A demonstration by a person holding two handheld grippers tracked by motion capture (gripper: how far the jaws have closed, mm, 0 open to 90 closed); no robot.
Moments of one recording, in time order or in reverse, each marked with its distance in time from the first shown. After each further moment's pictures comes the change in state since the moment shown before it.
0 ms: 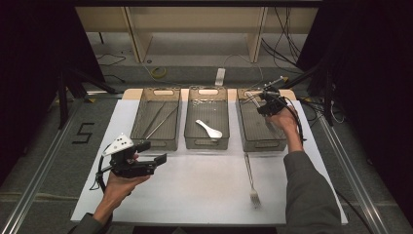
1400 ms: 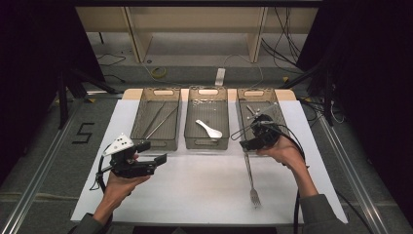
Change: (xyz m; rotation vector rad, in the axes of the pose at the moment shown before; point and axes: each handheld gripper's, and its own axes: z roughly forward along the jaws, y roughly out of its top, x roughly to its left) left arm 0.000 0.000 0.000 0.003 0.004 0.003; right arm 0.092 -0.061 -0.069 0.007 0.217 -0.130
